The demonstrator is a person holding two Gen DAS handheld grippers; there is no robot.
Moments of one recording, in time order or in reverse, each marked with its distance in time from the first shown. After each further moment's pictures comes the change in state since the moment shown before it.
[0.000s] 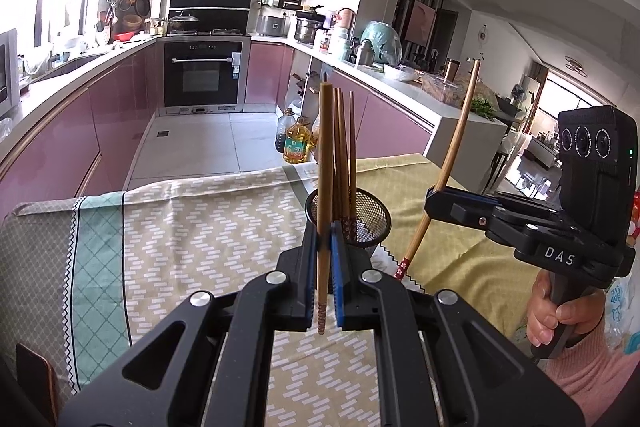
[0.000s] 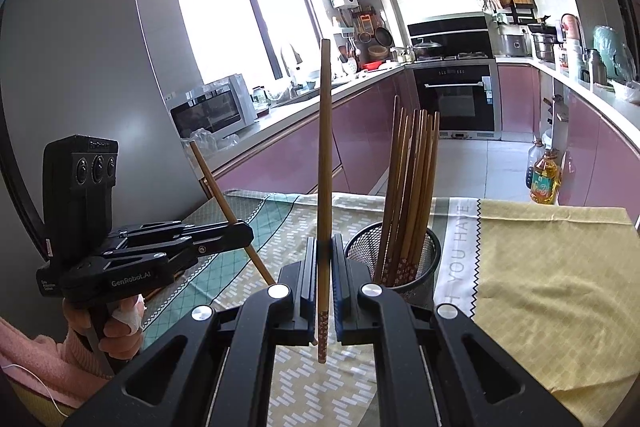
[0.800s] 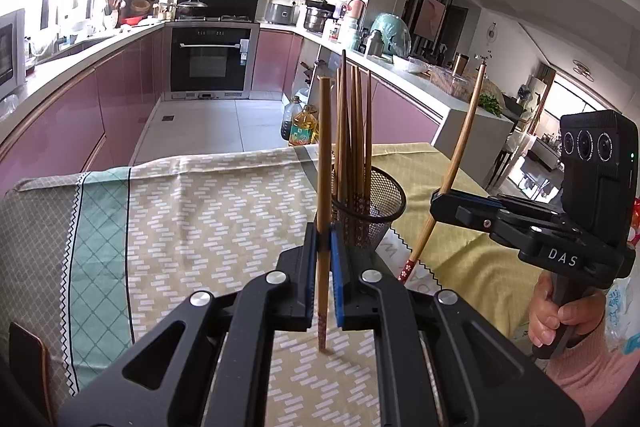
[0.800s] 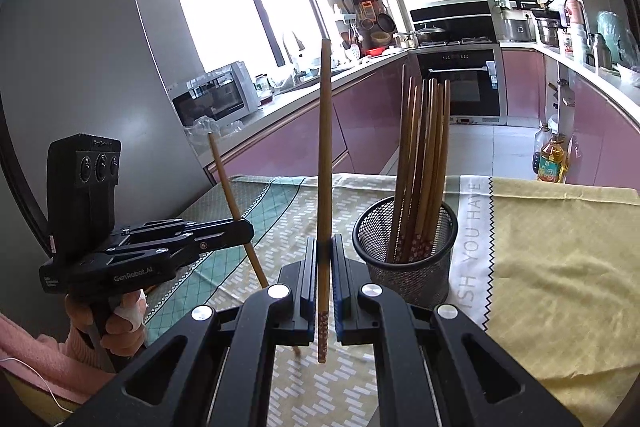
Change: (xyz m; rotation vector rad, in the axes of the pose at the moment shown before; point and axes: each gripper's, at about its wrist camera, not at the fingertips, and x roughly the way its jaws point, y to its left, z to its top) left arm 0.000 0.010 -0.018 -0.038 0.035 0.015; right arm 0.013 0.002 -0.011 0.027 0.047 0.022
